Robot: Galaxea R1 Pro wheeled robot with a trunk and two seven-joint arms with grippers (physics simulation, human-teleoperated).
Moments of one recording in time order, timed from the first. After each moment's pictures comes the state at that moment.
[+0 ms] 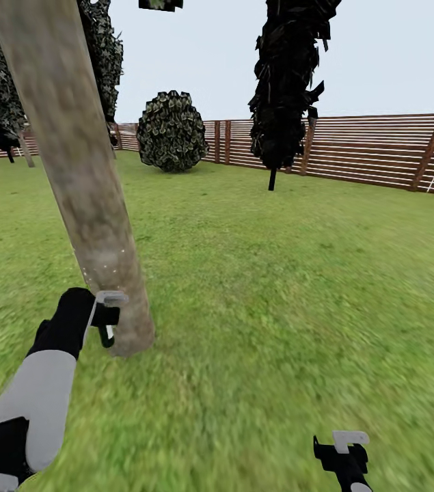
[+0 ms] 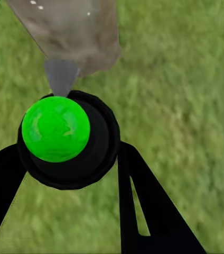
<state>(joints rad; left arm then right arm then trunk) -0.94 0.07 0.28 -0.83 -0.46 0.98 -0.30 -0.51 -0.09 -0.01 -0.05 0.06 -0.42 -0.19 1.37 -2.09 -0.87</state>
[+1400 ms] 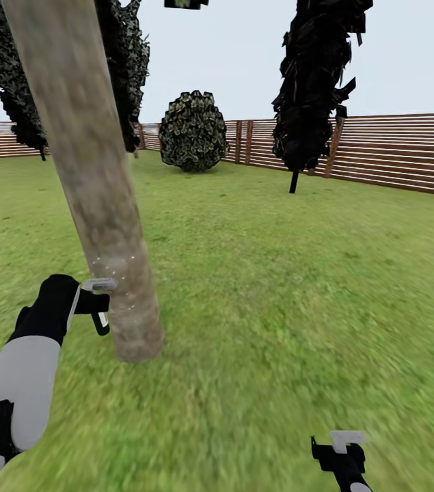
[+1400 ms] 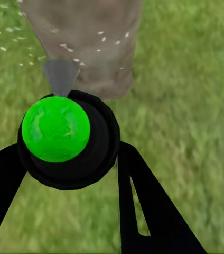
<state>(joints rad) -1.01 0.15 0.27 -0.80 -0.42 1.00 -0.38 -0.51 -0.09 -0.01 -0.05 0.06 -0.42 -0.16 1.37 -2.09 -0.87</state>
